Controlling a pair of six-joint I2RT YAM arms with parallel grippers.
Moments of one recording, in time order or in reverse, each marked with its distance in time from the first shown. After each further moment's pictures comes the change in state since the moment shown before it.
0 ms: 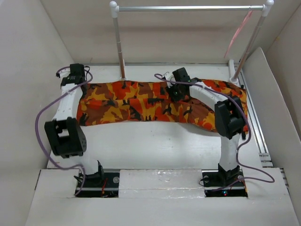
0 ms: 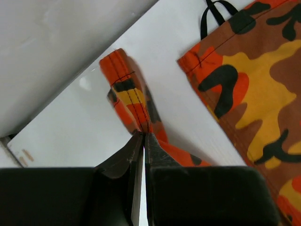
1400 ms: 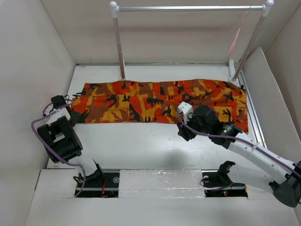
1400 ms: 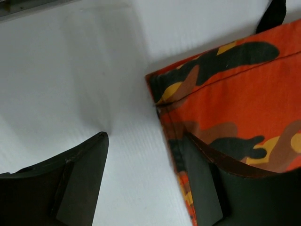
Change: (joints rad) left arm 0.367 -0.005 -0.504 0.398 0.375 -0.262; right arm 0.304 -1.032 -0.759 0.008 0.043 0.224
